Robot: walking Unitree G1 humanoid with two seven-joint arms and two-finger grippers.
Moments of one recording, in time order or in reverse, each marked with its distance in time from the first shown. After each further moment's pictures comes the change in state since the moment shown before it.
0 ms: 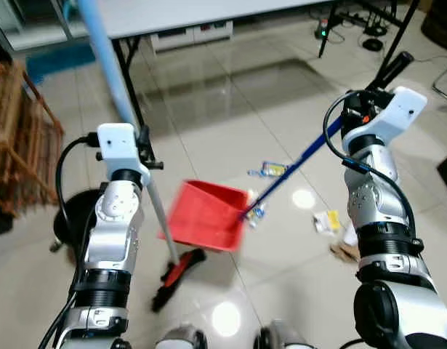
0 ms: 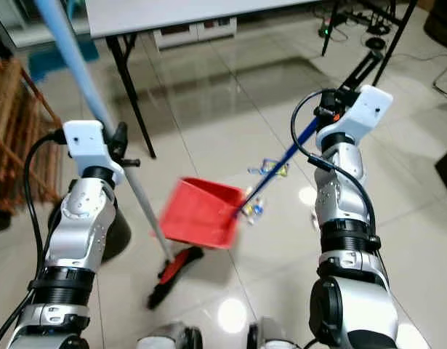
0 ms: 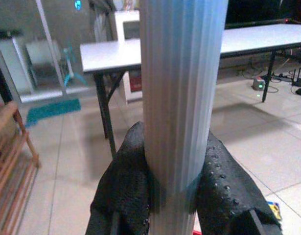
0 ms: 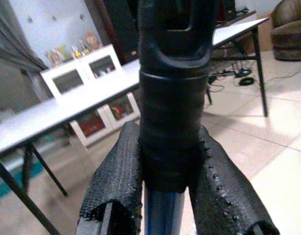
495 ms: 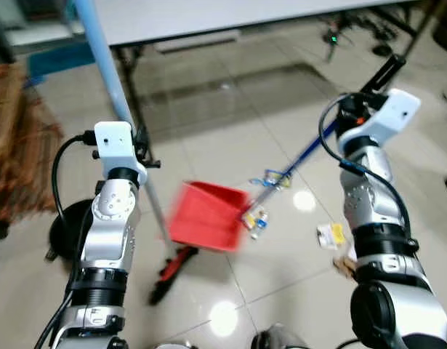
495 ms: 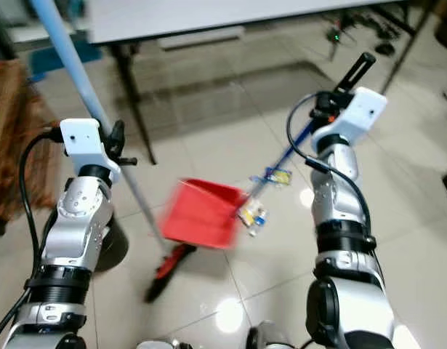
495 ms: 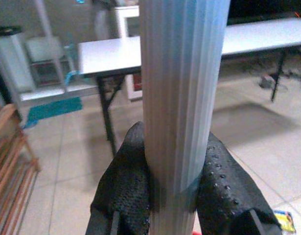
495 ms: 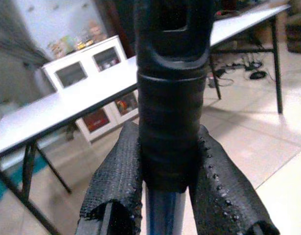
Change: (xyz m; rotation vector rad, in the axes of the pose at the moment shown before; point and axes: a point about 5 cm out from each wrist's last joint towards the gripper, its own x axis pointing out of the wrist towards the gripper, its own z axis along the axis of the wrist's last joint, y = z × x) left arm 0.001 0.007 0.001 0.009 -0.001 0.016; right arm 0.000 0.008 -0.004 0.018 0.016 0.021
